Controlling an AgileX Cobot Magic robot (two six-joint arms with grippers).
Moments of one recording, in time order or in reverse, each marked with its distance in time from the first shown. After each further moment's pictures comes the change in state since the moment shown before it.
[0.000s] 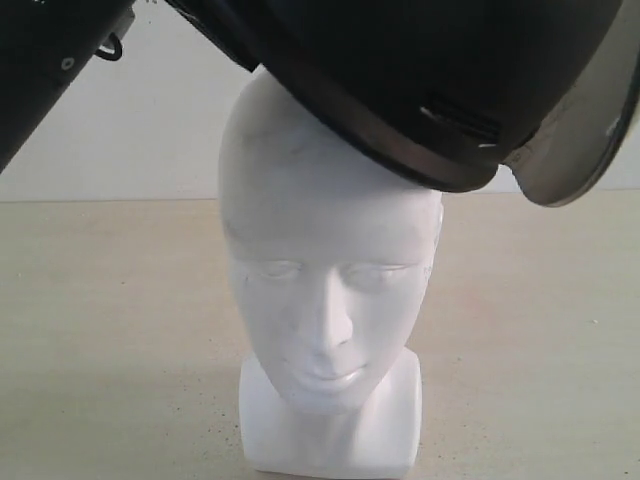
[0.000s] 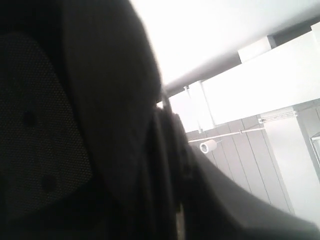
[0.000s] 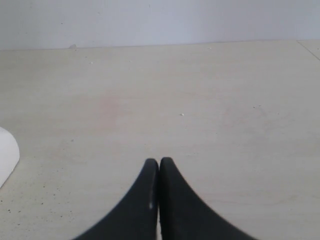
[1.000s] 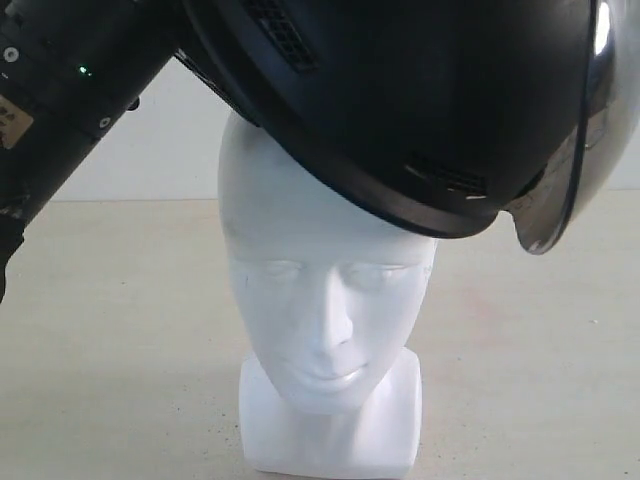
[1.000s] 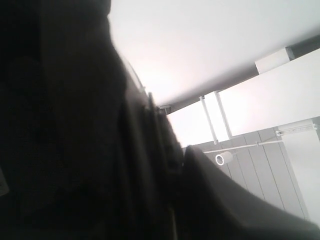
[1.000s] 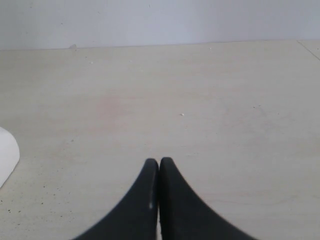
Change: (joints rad) left arm 0.033 0.072 0.041 -0.010 -0.047 0.020; right arm 0.000 0.000 0.000 0.000 0.000 0.000
